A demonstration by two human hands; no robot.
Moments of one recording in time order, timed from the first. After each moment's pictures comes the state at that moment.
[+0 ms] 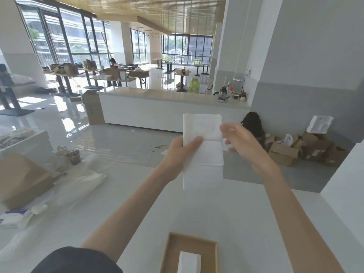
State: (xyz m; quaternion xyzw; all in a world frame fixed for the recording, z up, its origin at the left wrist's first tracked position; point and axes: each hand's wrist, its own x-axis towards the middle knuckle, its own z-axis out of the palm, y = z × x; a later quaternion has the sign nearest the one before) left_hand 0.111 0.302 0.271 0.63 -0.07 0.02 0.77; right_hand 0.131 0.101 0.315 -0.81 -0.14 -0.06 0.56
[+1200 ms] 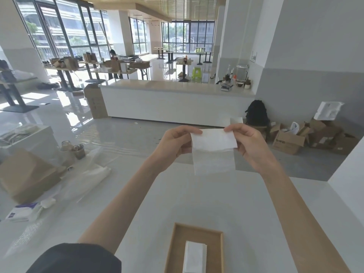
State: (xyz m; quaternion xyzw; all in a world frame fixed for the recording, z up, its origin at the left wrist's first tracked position) left_hand 0.119 0.333 0.266 0.63 -0.18 -0.01 0.76; right_hand 0.143 0.094 0.278 -0.65 -0.18 0.00 0.74
